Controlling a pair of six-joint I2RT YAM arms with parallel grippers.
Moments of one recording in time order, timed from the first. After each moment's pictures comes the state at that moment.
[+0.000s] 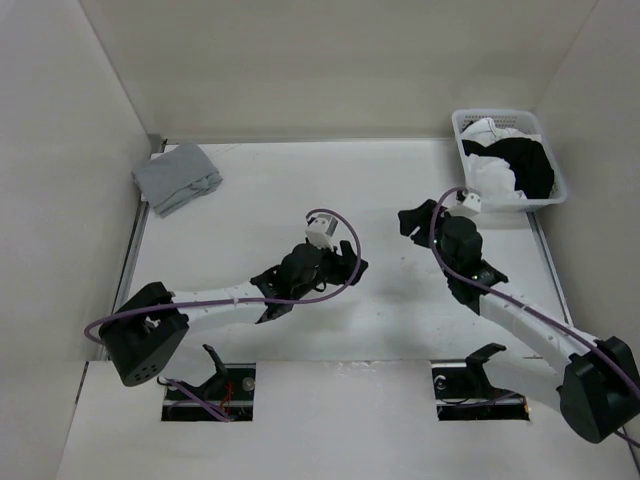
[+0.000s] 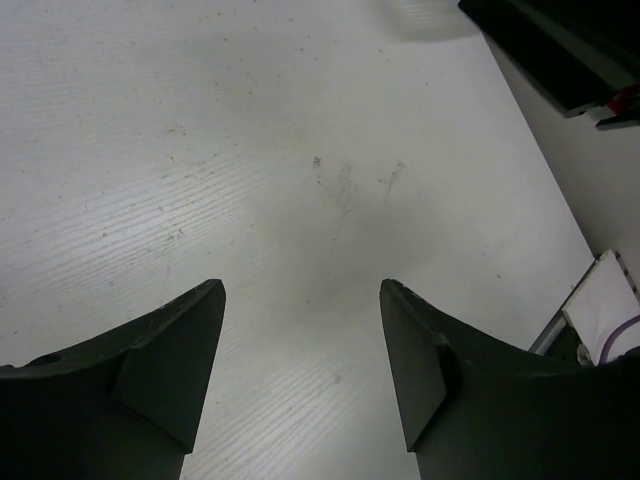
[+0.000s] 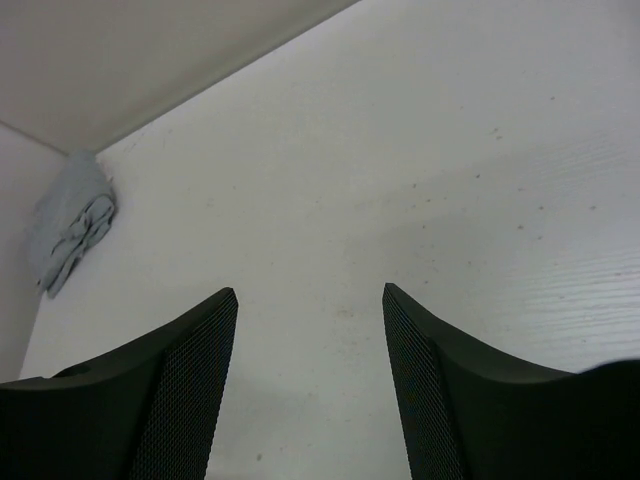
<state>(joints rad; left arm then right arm) -0.93 1.38 0.60 0.48 -0.15 -0.64 0.48 1.06 0.56 0.28 0.28 0.66</state>
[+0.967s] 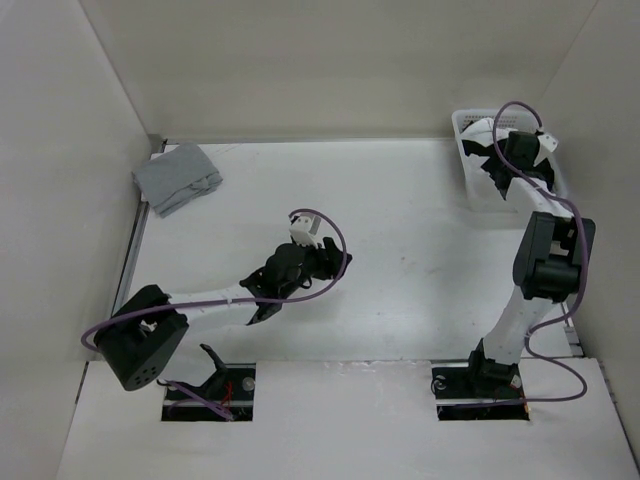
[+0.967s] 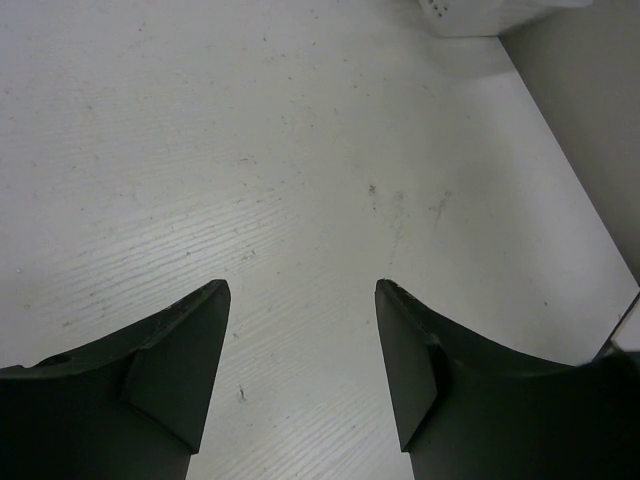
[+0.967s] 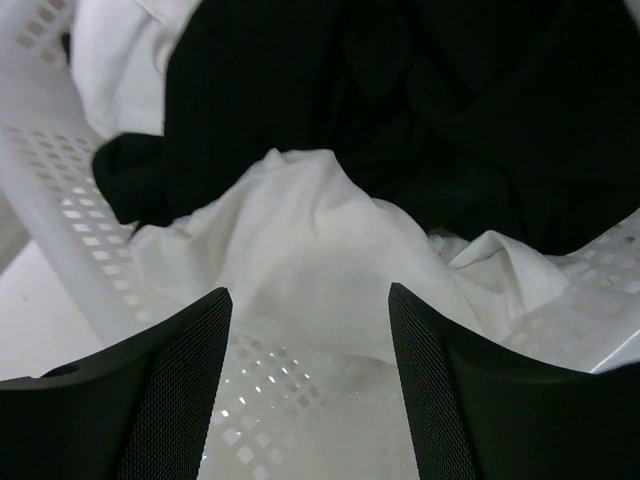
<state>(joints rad) -0.84 1.35 0.50 0.60 -0.13 -0.57 -0.20 1.89 1.41 -0.08 0.31 0.52</state>
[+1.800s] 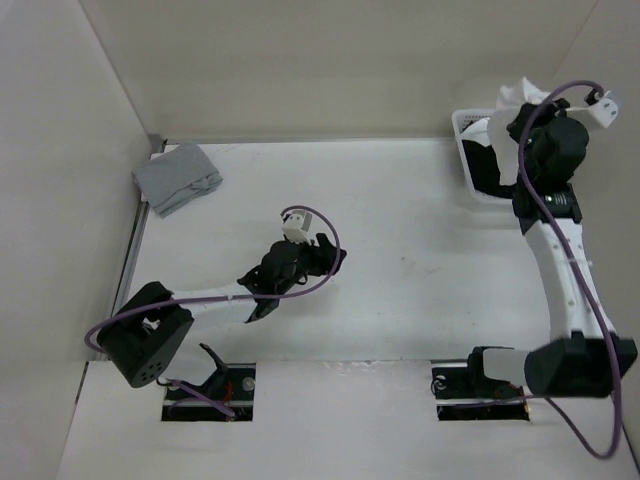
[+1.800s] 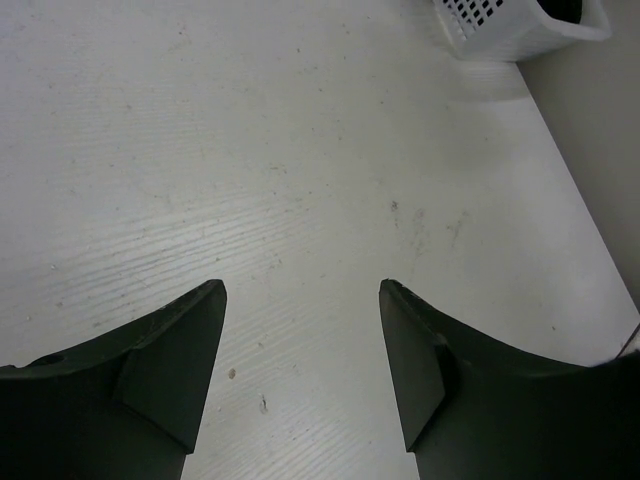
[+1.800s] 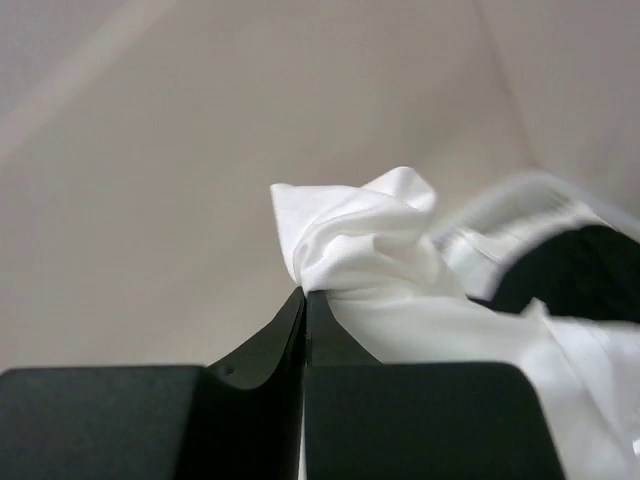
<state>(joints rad) -0.78 1.38 0.48 0.64 -0.12 -0.61 -0.04 1.26 1.33 0.07 0.31 0.54</state>
